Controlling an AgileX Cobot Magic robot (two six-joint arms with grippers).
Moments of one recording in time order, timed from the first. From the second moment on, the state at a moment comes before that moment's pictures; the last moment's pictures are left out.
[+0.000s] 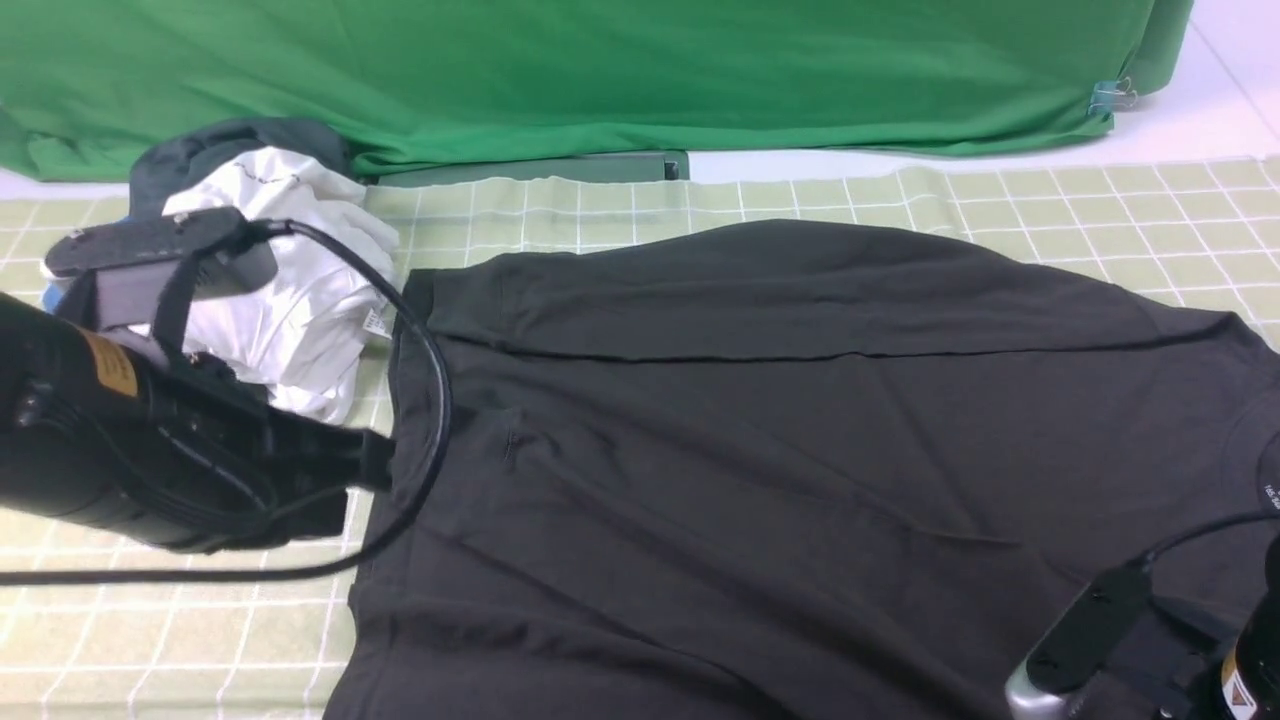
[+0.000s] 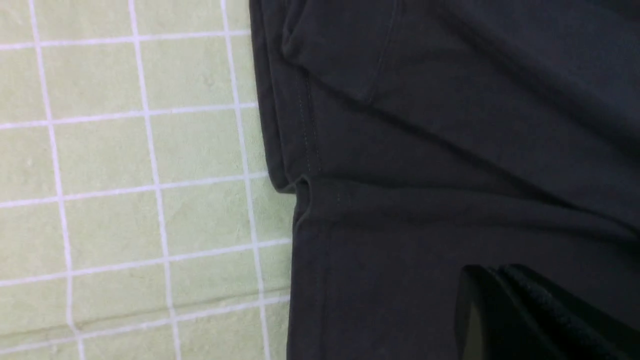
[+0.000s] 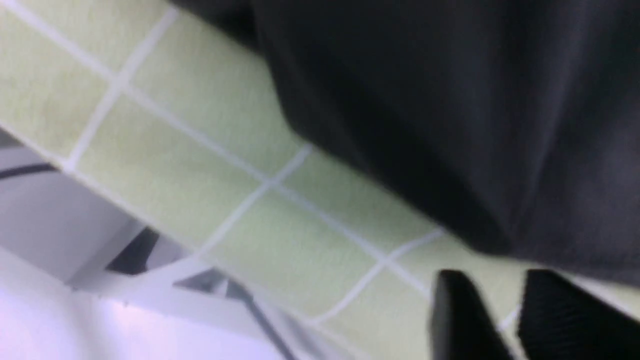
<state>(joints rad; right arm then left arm) 0.59 1.34 -0.58 0.13 0.98 -0.18 -0.31 1.12 -0.89 -0.12 0.95 -0.26</state>
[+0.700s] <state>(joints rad) 0.59 0.73 -0.58 0.24 1.04 -0.13 -0.20 1.88 -1.48 -0.06 0.93 -0.36</state>
